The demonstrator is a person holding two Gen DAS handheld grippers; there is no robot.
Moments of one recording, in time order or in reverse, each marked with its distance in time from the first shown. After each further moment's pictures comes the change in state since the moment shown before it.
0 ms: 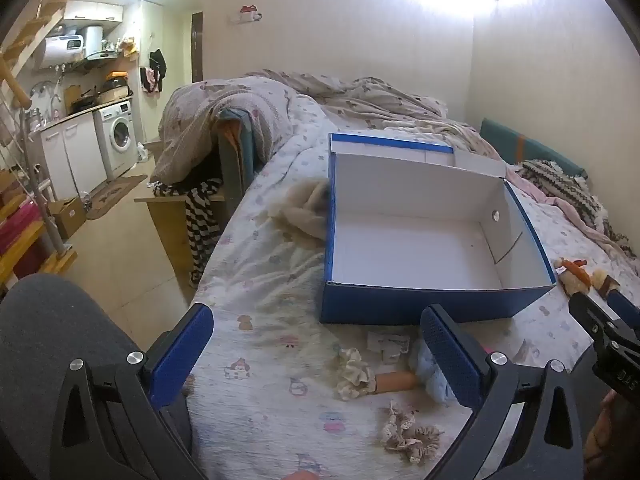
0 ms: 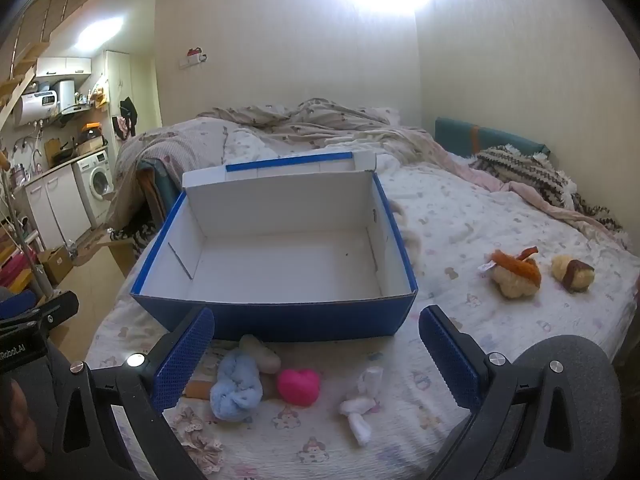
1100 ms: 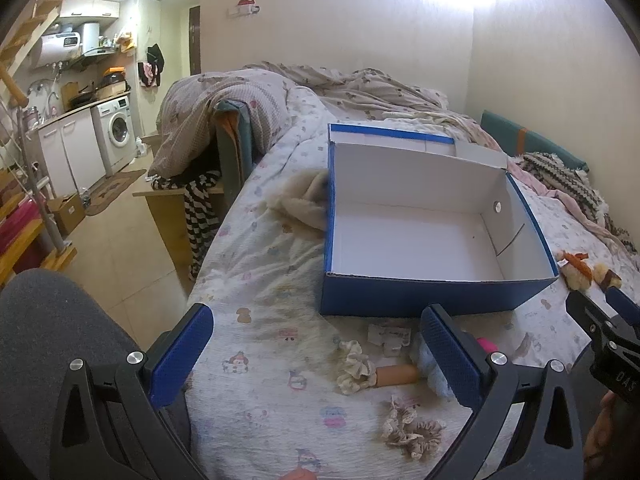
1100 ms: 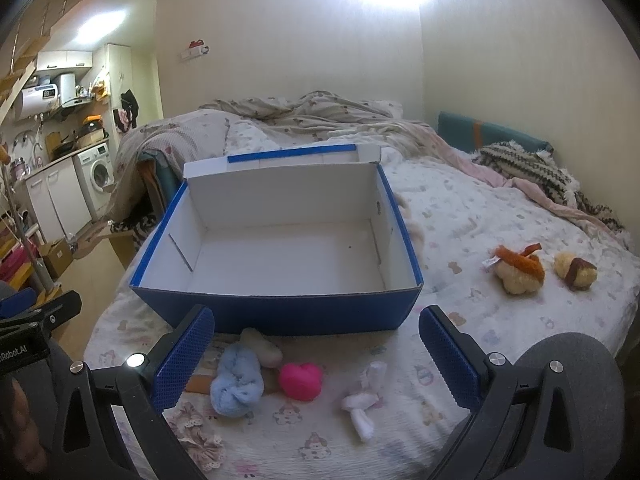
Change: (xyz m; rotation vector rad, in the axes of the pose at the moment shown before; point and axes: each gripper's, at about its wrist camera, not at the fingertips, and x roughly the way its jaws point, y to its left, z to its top) left arm 0.010 -0.003 -0.006 -0.003 0.039 -0.001; right arm 0.005 0.002 -0.001 -0.002 0.022 0.009
